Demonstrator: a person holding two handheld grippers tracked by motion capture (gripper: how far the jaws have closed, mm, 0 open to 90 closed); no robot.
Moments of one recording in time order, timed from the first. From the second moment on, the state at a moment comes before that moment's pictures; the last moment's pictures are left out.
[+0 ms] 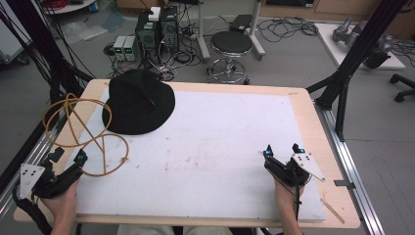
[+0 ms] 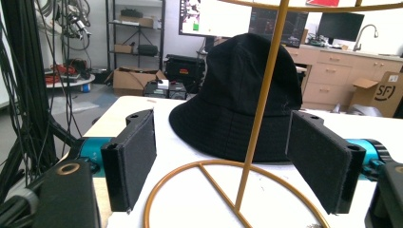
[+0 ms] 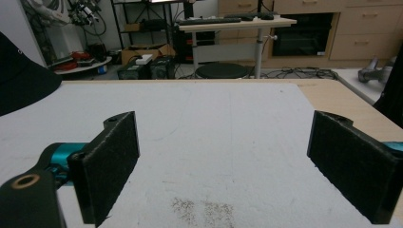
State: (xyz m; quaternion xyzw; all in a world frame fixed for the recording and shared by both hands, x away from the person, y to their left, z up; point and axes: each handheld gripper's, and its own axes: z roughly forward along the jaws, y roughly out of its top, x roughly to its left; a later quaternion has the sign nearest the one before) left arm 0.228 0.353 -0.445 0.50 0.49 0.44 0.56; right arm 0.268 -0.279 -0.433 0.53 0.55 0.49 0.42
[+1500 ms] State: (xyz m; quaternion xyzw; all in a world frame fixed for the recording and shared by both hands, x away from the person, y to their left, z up) left arm 0.232 0.350 -0.445 0.49 0.50 0.44 0.56; right arm 0.297 -0.256 -0.355 0.41 0.65 0.55 0.33
